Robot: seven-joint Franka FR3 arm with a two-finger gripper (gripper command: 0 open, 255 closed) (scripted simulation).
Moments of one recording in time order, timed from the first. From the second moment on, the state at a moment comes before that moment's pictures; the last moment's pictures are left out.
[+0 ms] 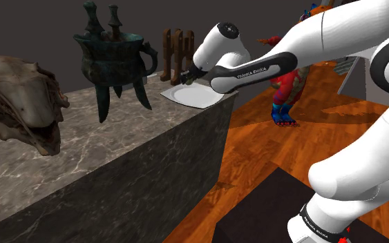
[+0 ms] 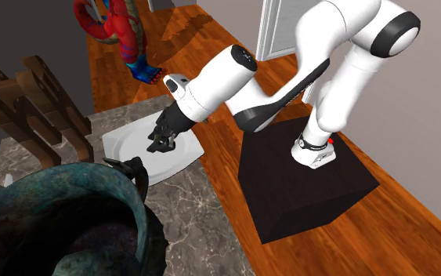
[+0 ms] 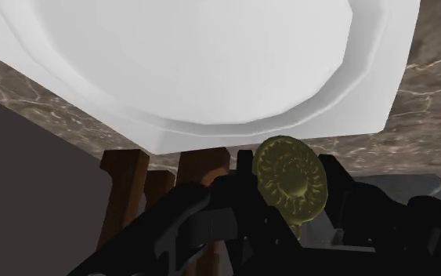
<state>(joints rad) -0.61 -0.09 0.74 -2.08 -0.41 2.75 0.59</state>
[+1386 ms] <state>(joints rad) -0.63 0.11 0.64 -2.06 -0.68 2.89 0.69</state>
